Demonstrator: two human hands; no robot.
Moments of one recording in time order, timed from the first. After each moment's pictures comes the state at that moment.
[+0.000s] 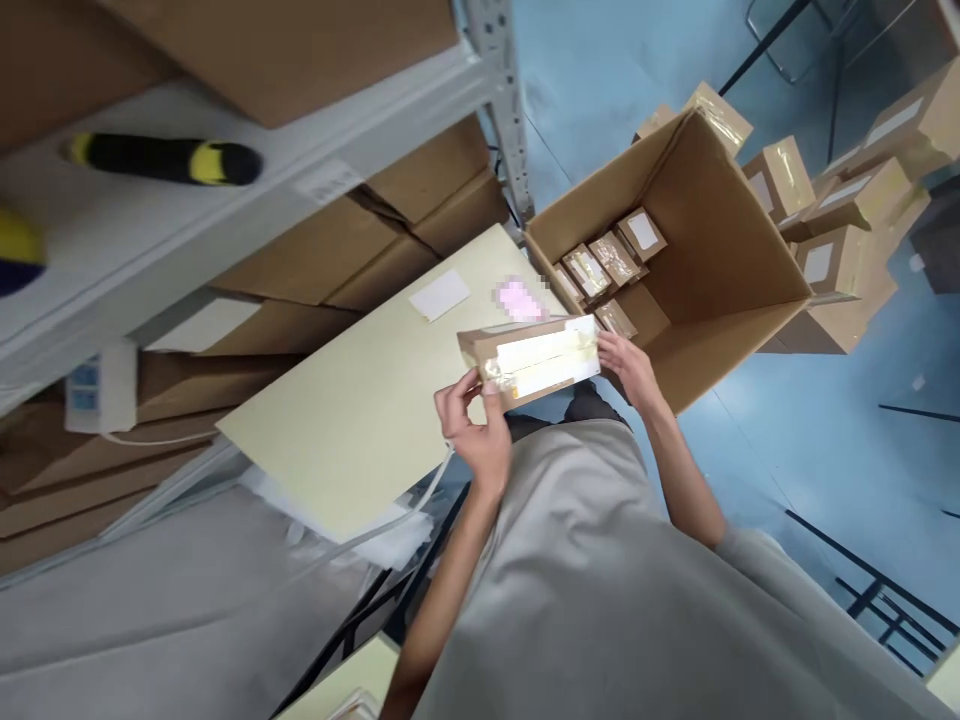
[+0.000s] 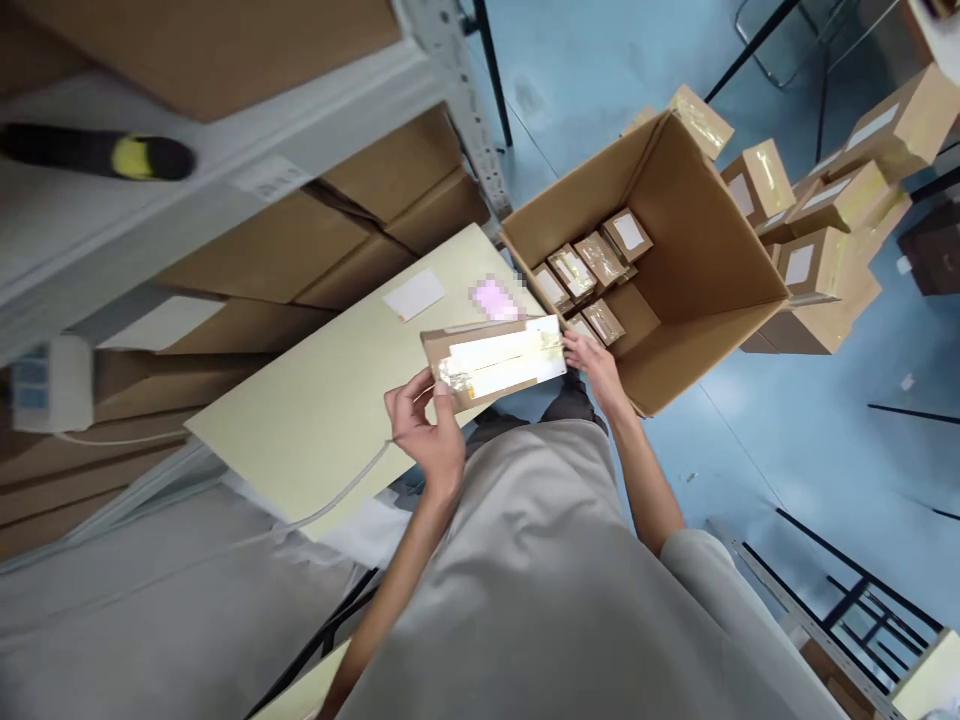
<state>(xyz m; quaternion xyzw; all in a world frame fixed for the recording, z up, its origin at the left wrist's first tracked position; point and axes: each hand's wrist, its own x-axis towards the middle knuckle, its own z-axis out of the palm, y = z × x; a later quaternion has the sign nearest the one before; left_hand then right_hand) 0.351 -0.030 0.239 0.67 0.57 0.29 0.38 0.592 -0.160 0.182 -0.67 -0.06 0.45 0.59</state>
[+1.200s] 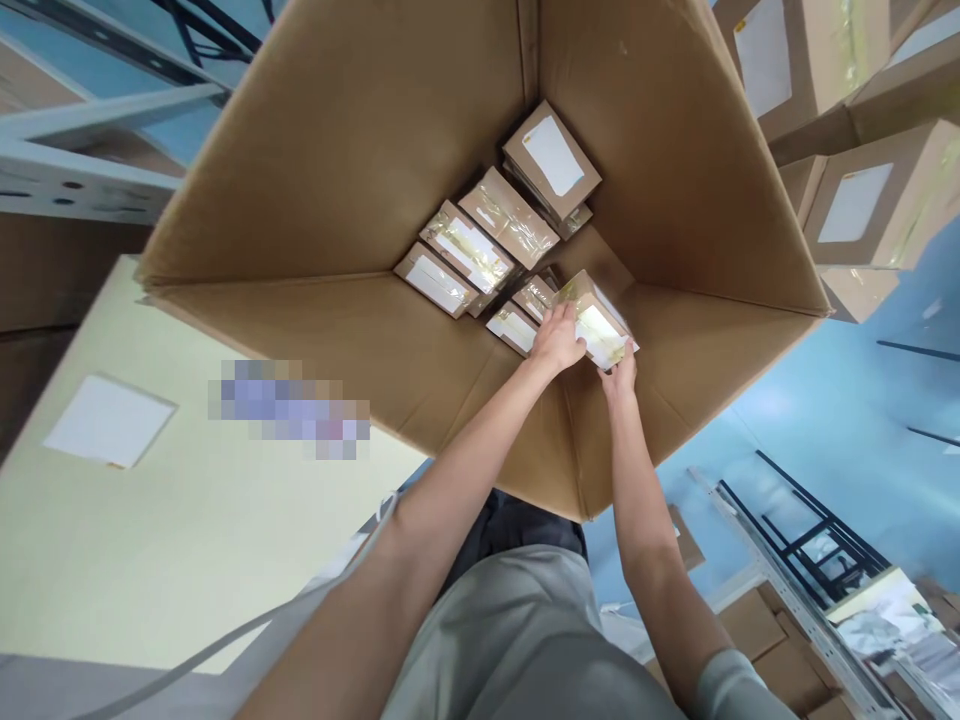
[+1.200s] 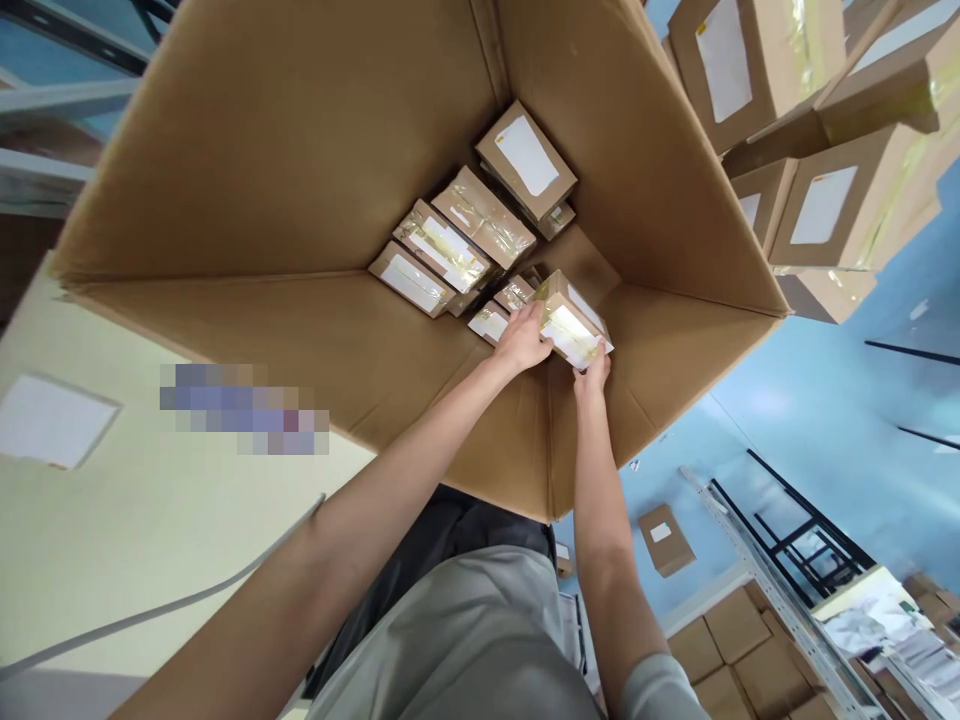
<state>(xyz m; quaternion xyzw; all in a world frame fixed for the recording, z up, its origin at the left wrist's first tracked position) 0.798 -0.084 -0.086 0.81 0.24 -0.27 0.46 0.827 -0.259 -0.116 -0.62 0.55 0.22 0.52</state>
